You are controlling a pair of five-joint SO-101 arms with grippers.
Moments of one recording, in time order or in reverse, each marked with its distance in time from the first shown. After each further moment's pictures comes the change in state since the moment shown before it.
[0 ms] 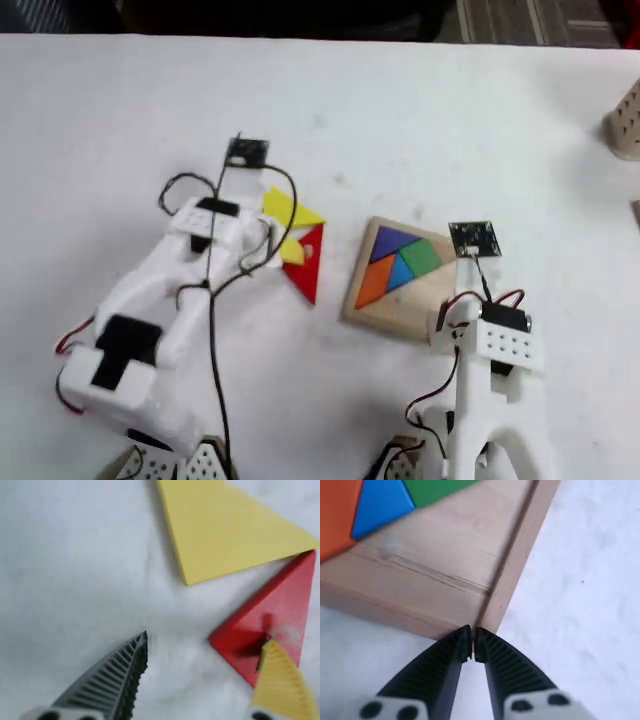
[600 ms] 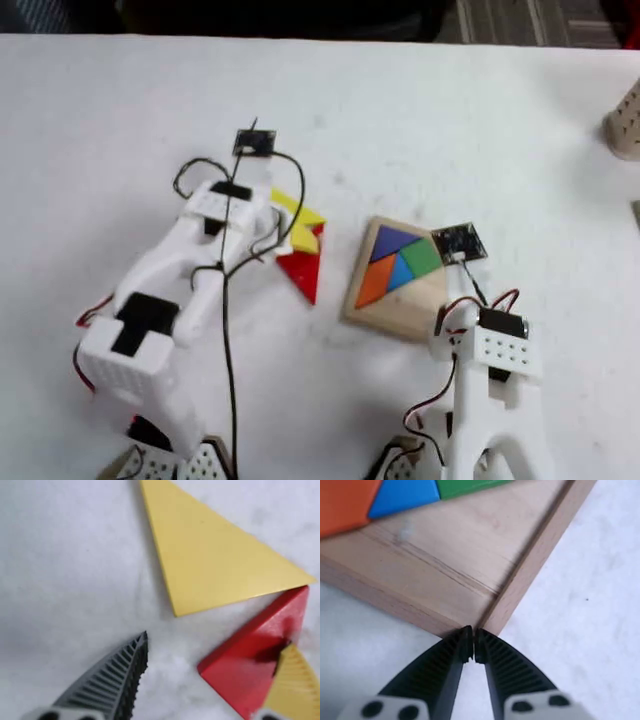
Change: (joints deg) left arm 1.3 9.7 -11.0 3.4 3.3; right arm -0.5 -1.1 3.0 -1.7 8.7
